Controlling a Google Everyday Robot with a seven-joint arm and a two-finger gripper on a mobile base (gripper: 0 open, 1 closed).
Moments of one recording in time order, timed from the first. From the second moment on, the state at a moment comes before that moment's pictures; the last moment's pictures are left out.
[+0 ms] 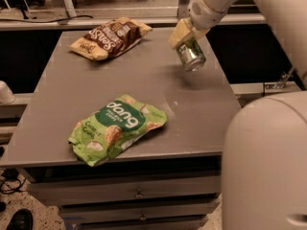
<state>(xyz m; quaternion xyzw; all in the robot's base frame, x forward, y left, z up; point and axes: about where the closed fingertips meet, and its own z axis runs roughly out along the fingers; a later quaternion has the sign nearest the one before) 0.715 -0.106 0.909 -0.27 0.93 0.15 0.21</state>
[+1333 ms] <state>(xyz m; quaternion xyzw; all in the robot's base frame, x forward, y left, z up) 0.750 -0.065 0.961 -0.23 0.80 0.31 0.46</state>
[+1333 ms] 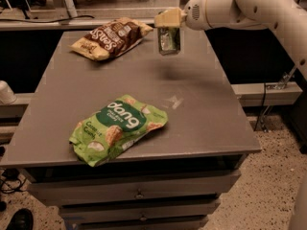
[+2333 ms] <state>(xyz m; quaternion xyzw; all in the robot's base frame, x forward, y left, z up) 0.729 -0.065 0.956 -0.34 0.76 0.24 0.50</state>
